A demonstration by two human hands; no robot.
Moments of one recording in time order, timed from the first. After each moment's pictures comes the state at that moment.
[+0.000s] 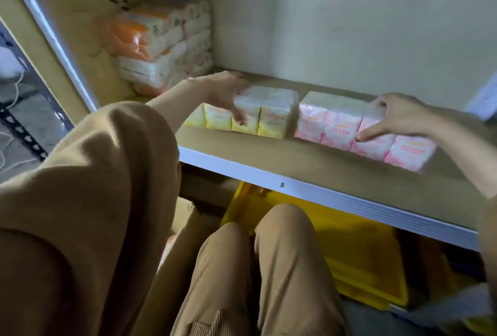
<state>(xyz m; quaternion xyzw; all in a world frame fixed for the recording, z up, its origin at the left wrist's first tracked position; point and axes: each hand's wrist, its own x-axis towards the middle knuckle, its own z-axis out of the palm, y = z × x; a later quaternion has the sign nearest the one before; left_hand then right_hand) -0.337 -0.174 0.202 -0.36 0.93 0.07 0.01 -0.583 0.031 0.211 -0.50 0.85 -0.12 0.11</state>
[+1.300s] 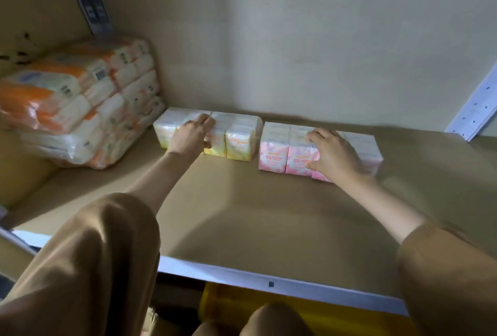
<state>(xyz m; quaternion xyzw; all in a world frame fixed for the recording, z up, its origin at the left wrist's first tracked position) -0.413 -0.283 0.137 -0.39 0.91 0.00 -0.11 -0.607 -0.084 0.148 -0.53 0.84 -0.08 -0.06</state>
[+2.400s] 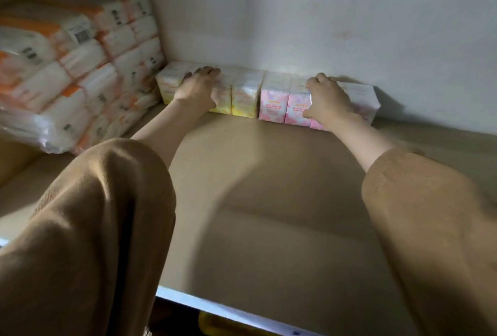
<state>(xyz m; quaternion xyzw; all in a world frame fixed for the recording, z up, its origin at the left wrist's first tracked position) -0.445 -0.361 0.151 -0.44 0.89 0.01 -0.12 -0.639 -0.225 0.152 -0.52 0.84 -0.09 -0.08</state>
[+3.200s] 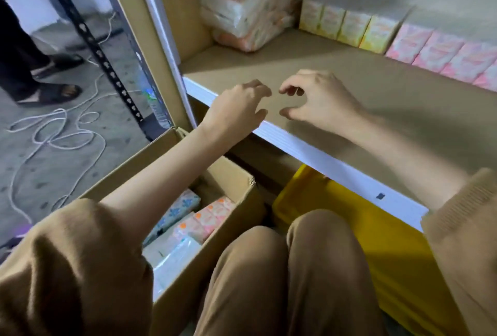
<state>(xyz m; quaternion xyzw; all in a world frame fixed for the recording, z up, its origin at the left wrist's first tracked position) -0.226 -0.123 0.130 -0.52 0.84 0.05 -0.13 -0.377 -0.114 0.147 -0.79 0.59 -0.17 0.09</state>
